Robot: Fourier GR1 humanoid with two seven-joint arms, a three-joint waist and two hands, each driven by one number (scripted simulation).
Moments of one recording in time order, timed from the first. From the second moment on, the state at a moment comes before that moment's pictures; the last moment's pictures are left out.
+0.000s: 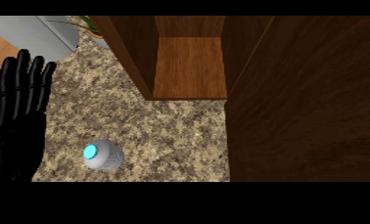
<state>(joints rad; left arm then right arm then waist) 0.00 0.07 0.01 -2.10 -0.01 0.01 0.00 0.00 -0.11 0.01 -2.10 0.03 -0.01 -0.01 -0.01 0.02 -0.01</state>
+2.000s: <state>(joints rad) 0.48 0.10 -0.55 -2.50 -0.09 0.40 0.34 0.18 -0.08 0.33 -2.49 -0.03 -0.02 0.38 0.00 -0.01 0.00</state>
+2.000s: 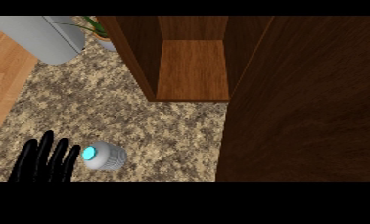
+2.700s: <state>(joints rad) 0.41 0.17 -0.48 -2.47 -0.10 0.48 0.33 0.13 -0.11 0.34 -2.50 -0.01 -0.07 0.44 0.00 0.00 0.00</state>
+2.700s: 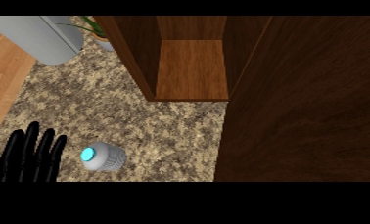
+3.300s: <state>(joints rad) 0.38 0.16 -0.29 -2.26 -0.01 0.43 0.19 0.08 -0.11 0.40 -2.50 0.00 -0.13 0.50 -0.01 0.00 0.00</state>
